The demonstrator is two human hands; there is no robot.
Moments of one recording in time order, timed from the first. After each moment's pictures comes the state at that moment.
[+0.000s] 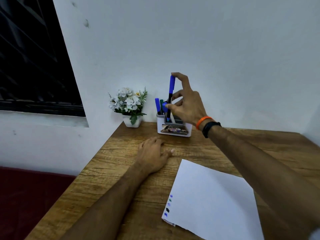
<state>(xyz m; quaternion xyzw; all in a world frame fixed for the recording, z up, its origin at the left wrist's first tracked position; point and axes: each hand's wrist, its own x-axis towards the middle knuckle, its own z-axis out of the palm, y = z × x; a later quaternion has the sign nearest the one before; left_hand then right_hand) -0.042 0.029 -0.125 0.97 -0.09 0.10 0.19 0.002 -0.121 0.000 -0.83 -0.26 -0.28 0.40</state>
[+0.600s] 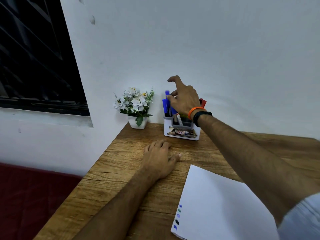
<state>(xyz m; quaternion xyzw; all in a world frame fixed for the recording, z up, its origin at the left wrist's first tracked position) -0.043 0.028 -0.124 0.98 -0.09 0.10 0.17 0.062 -0.086 0.005 -0.89 -0.20 -0.29 0.28</state>
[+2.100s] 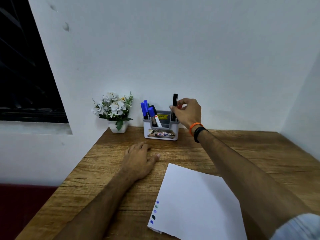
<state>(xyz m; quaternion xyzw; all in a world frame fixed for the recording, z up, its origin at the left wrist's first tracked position) -0.040 0.031 -0.129 0.98 -0.10 0.11 0.16 0.038 -0.157 -0.029 -0.83 -0.01 -0.31 0.46</state>
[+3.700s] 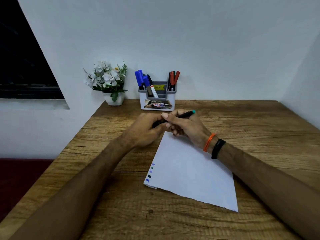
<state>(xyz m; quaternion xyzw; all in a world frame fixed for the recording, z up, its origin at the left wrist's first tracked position) -0.081 0.007 -0.089 0.89 -0.30 0.09 0.34 -0.088 -0.167 -0.093 -0.71 -0.14 0.02 0.69</state>
